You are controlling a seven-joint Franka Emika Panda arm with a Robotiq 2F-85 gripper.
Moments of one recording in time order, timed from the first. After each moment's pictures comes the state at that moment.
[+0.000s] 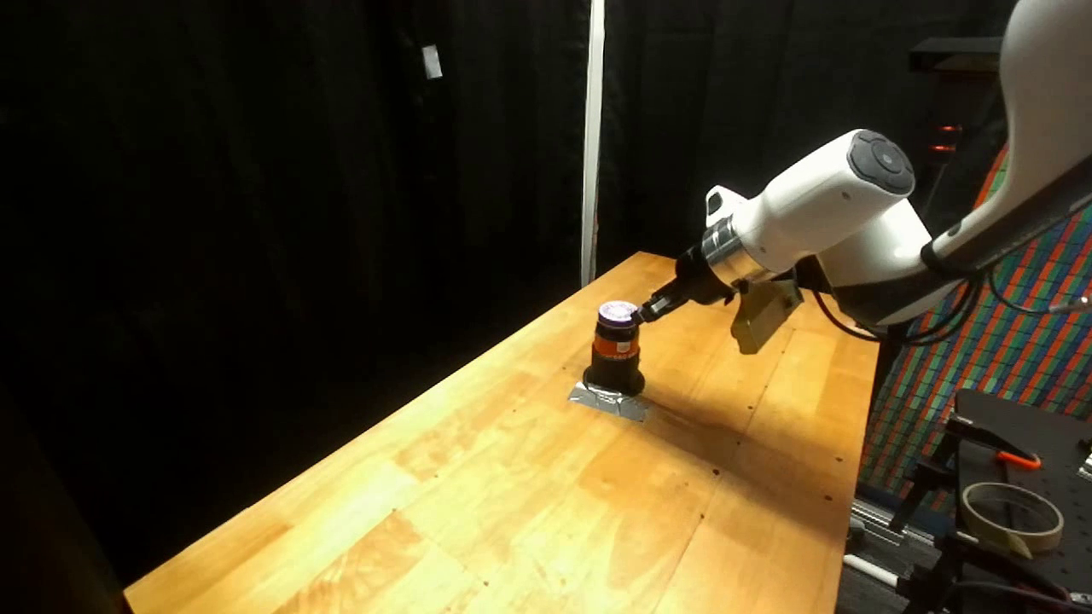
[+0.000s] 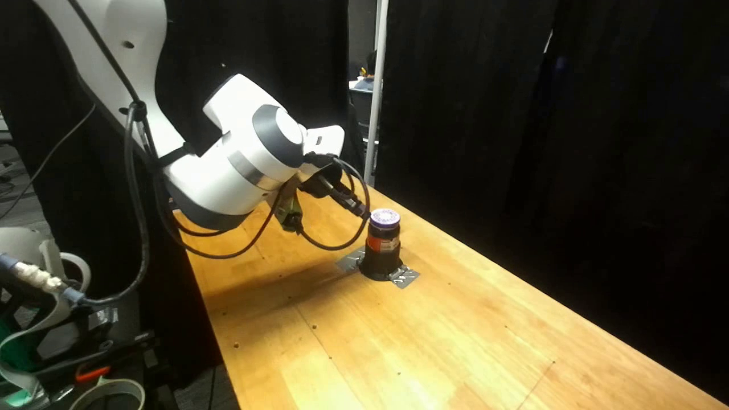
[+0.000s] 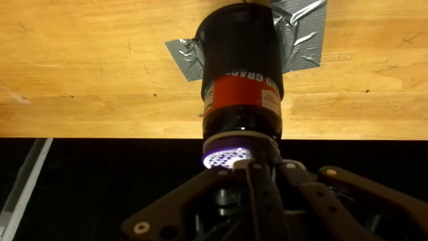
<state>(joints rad) 1.28 0.67 -1.17 -2.37 -0.72 3.50 1.23</state>
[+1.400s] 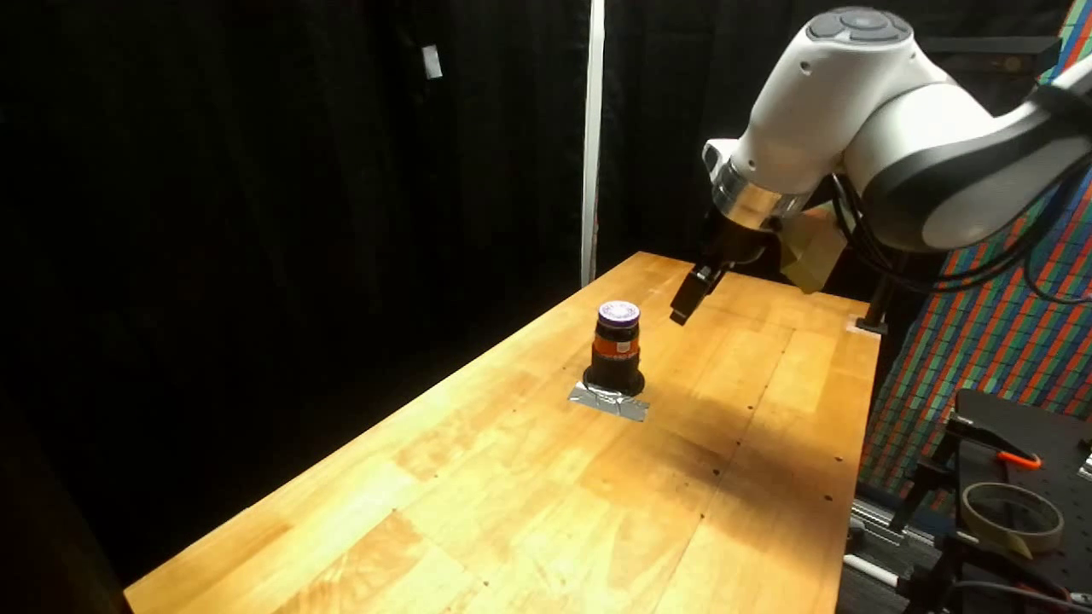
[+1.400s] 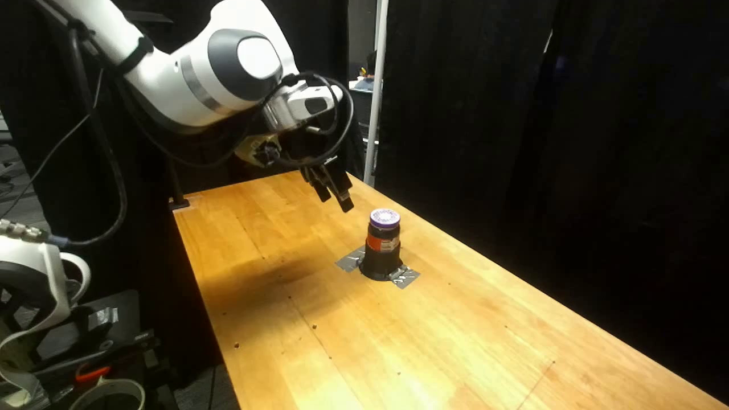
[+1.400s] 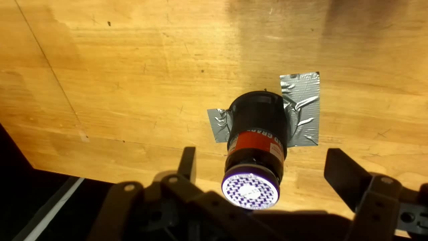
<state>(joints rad) 1.53 0.14 -1.26 -2.37 -0.46 2.68 0.61</state>
